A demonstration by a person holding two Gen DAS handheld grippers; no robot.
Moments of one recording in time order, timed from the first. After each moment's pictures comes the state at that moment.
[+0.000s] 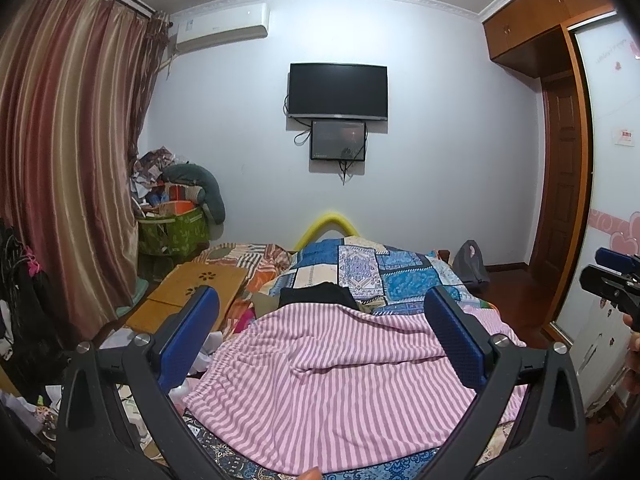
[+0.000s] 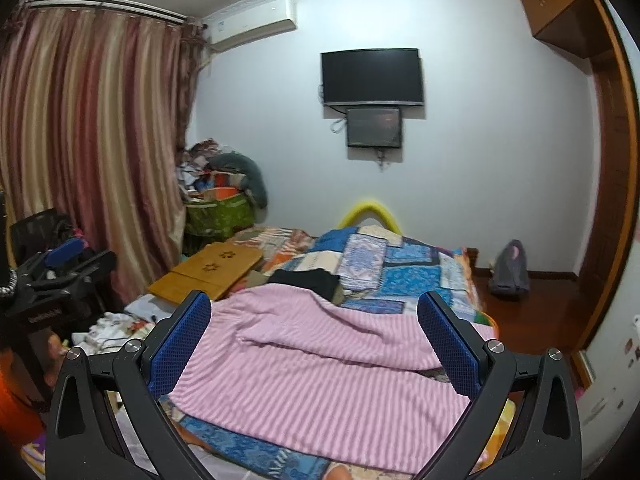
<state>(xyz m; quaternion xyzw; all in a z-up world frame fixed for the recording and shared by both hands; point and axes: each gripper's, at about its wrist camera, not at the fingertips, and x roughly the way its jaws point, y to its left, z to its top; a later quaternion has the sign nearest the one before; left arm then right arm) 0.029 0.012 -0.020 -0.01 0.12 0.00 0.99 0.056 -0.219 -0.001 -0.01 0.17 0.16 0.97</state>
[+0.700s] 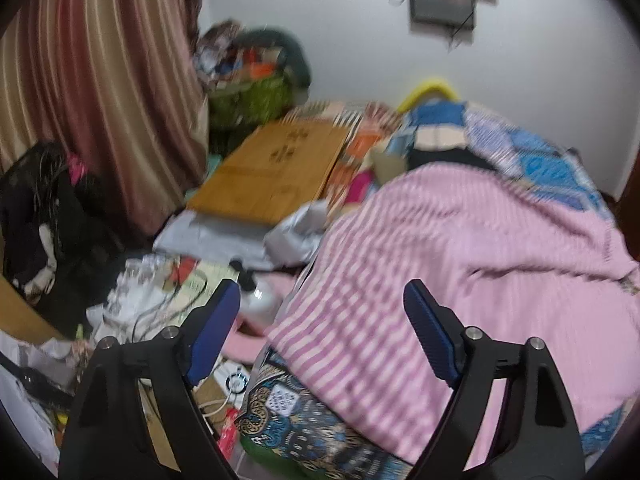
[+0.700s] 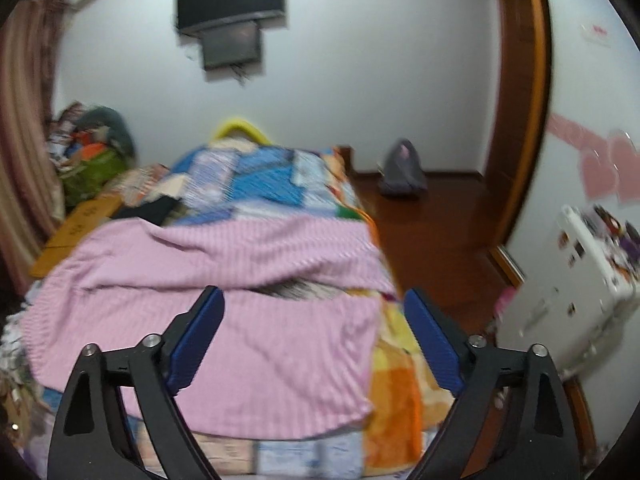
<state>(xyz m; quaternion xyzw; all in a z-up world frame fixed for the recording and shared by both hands) 0.186 0.162 -0.206 -0.02 0.36 0.16 0.92 0.119 -0.382 -0.108 0.03 0.33 -0.06 0.94</state>
